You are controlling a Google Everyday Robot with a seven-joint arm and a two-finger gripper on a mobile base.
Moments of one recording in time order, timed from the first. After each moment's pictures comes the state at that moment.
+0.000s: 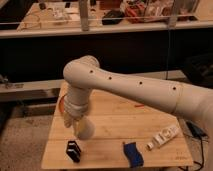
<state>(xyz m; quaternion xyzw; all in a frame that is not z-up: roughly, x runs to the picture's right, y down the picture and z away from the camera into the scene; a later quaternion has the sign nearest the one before) -0.137 0.153 0.573 -0.37 -0.33 -0.30 0.81</state>
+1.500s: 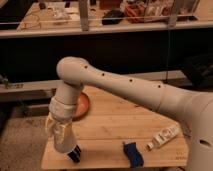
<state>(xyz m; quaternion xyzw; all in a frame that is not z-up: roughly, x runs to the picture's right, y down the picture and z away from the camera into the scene) -0.186 0.175 0.522 -0.41 -0.45 -0.33 0.72</state>
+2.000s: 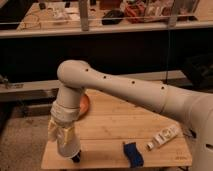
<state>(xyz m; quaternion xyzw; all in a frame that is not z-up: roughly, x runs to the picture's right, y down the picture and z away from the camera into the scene) -0.176 0.186 0.520 -0.42 -0.44 -0.33 0.72</state>
